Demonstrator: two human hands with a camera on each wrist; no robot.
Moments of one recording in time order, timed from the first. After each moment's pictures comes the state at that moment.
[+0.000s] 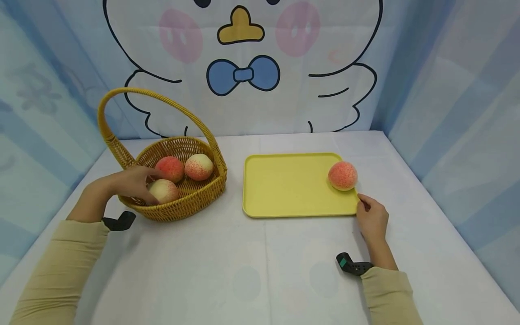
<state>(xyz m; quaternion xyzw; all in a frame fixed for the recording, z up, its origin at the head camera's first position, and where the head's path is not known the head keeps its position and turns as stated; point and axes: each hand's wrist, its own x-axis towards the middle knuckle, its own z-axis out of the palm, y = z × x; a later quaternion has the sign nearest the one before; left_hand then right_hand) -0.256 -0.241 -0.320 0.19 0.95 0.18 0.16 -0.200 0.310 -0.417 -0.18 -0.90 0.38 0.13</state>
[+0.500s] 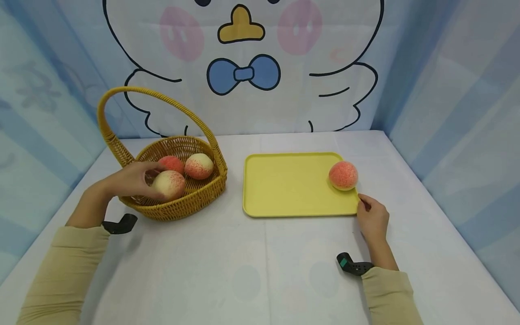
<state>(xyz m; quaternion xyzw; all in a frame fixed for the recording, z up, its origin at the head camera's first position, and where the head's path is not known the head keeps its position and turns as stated) -0.251 -0.239 -0.324 0.21 0.93 0.28 0.09 -0.202 0.309 -0.419 -0.19 -0.90 0.38 0.12</state>
